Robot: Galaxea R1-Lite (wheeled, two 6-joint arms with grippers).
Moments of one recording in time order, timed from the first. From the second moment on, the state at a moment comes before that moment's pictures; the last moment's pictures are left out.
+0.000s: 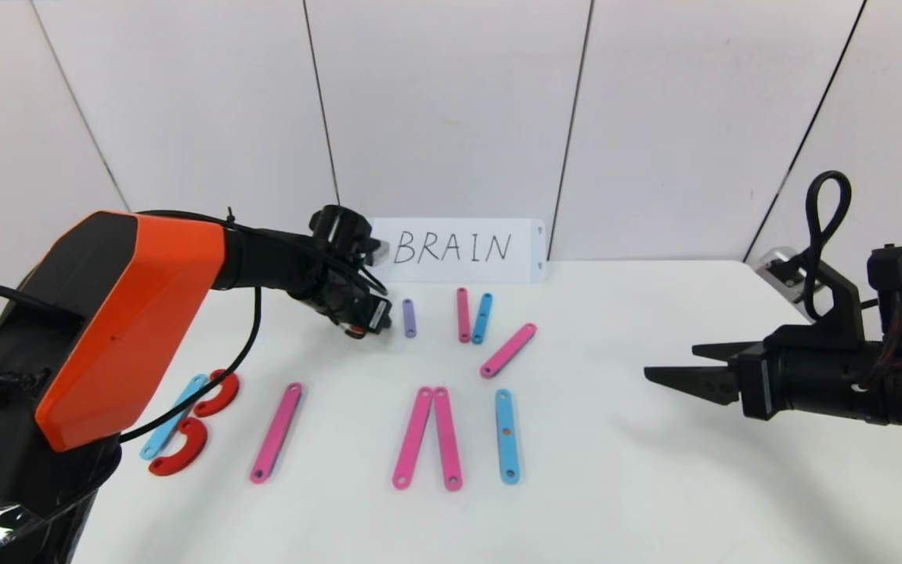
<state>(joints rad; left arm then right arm) -0.32 2.39 -1.89 0.33 -0.03 0.12 0.13 1.54 -0.66 -0.29 0.50 -0.02</state>
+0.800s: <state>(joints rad) -0.32 2.40 -1.88 0.34 -0.02 0.12 0.13 1.54 -0.66 -0.29 0.50 -0.02</state>
